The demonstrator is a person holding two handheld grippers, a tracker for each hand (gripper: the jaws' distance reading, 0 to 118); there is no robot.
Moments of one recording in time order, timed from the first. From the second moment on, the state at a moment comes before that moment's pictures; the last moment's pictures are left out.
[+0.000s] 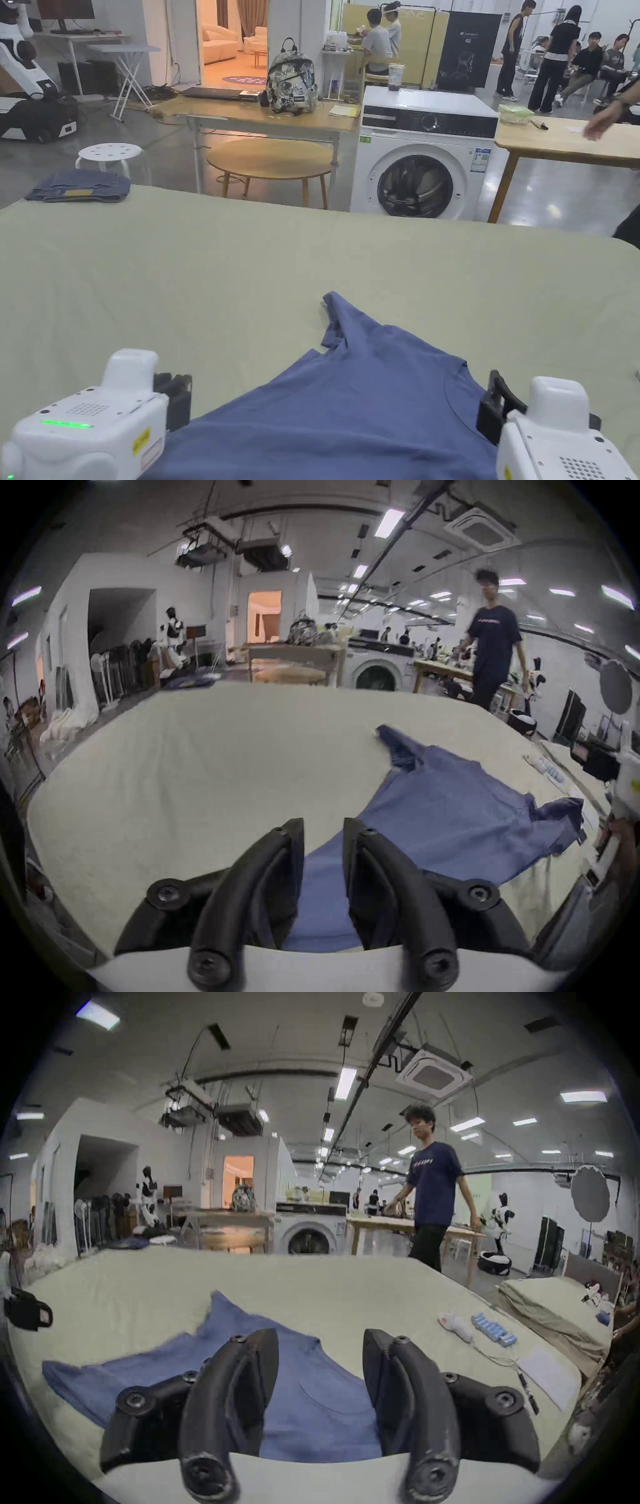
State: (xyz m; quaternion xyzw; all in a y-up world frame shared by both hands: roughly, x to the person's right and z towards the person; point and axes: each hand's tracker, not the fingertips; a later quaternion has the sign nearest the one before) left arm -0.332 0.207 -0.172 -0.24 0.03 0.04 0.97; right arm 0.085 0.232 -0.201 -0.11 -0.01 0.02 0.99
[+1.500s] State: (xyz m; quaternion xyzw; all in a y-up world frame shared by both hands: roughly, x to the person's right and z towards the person) left arm -0.484 0.151 -0.148 -0.41 0.14 0.22 0.87; right arm -0.009 0.183 -0.229 -0.19 0.13 0.05 0.97
